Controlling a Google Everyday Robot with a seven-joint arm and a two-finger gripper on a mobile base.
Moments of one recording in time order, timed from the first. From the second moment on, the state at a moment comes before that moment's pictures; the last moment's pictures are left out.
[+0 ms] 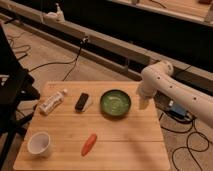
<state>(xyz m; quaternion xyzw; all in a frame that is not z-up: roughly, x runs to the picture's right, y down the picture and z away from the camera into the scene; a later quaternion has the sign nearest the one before) 0.212 0.071 0.803 -0.25 -0.04 0.01 0.97</state>
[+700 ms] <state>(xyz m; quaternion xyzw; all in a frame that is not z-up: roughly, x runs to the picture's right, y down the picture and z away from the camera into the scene) 0.184 0.057 0.804 -0.22 -0.05 -0.06 0.97</state>
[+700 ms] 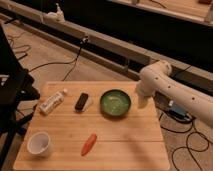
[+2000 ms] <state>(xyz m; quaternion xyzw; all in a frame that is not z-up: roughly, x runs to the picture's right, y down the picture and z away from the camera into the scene) 0.002 0.039 0.747 -0.09 -0.16 -0.35 0.92</state>
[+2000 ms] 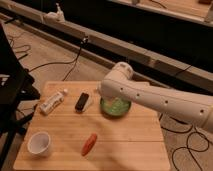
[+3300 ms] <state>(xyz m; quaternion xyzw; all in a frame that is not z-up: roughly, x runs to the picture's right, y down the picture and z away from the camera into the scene) -0.258 -0.003 0.833 -0.08 -0.32 -0.52 0.79</state>
